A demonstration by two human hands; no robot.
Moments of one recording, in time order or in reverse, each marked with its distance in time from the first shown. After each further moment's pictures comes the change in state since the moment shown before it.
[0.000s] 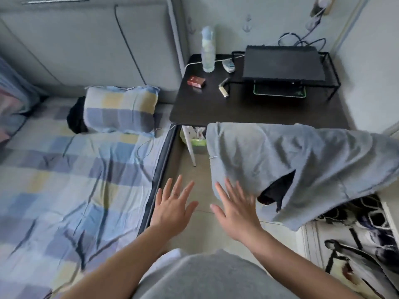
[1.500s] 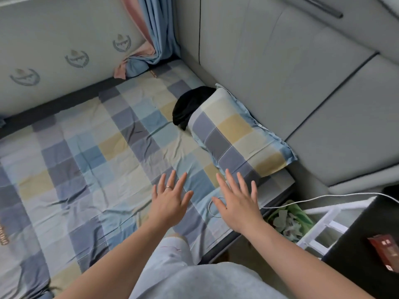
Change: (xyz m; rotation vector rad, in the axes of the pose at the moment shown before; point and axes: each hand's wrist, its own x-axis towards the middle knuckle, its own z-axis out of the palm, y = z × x) left_hand 0.298 -0.477 -0.120 -0.443 0.176 -0.803; right_hand 0.587 -0.407 -0.006 -0.377 -0.282 -0.654
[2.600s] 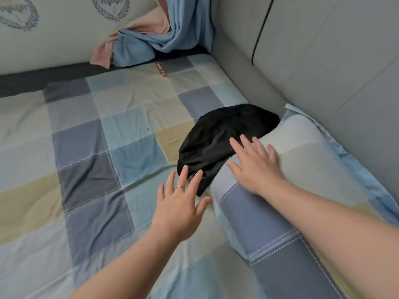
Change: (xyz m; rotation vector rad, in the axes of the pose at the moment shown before) left_hand 0.569 -0.131 0.152 -0.038 0.121 -0.012; right_hand 0.694 0.073 0.120 -0.312 0.116 -0.084
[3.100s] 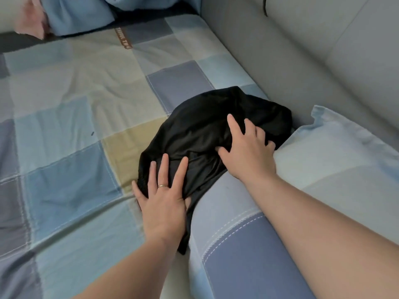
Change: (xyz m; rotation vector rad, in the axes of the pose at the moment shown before) left_hand 0.184 -0.006 0.122 0.063 0.262 -0.178; right_hand 0.179 0.041 0.098 0.223 0.111 0.155
